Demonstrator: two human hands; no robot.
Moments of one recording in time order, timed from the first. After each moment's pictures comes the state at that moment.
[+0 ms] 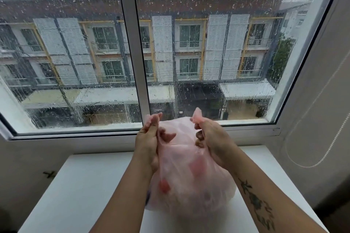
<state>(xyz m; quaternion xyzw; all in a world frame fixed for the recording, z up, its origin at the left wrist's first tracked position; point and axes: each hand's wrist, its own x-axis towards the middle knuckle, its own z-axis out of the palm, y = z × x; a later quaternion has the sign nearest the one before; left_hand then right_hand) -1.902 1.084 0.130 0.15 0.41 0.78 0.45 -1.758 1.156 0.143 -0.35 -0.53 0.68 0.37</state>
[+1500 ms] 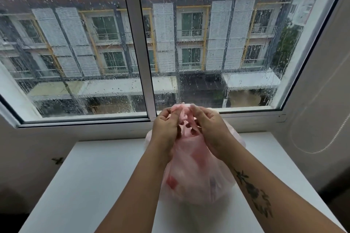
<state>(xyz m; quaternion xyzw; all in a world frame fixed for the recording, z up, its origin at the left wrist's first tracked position) -1.881 1.085 0.121 0.25 0.51 0.71 0.42 -1.770 1.135 0.128 -0.26 -0.56 0.68 0.40</state>
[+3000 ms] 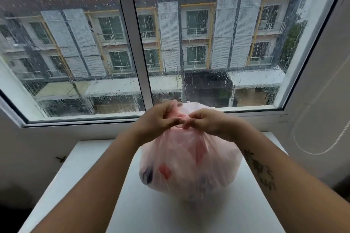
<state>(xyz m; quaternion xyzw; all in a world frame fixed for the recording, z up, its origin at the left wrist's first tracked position) -1.922 1.082 0.150 0.61 0.61 0.41 0.29 -1.750 1.172 0.152 -0.28 -0.81 0.51 0.11</state>
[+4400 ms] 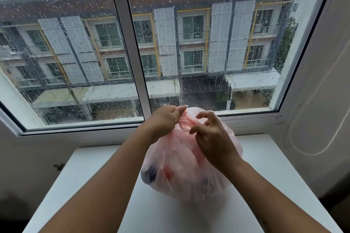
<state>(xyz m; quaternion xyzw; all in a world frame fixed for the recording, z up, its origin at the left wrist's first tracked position) -1.892 1.102 0.173 0.53 0.71 0.36 0.28 -1.734 1.144 0.099 -0.27 -0.86 0.11 0.43</state>
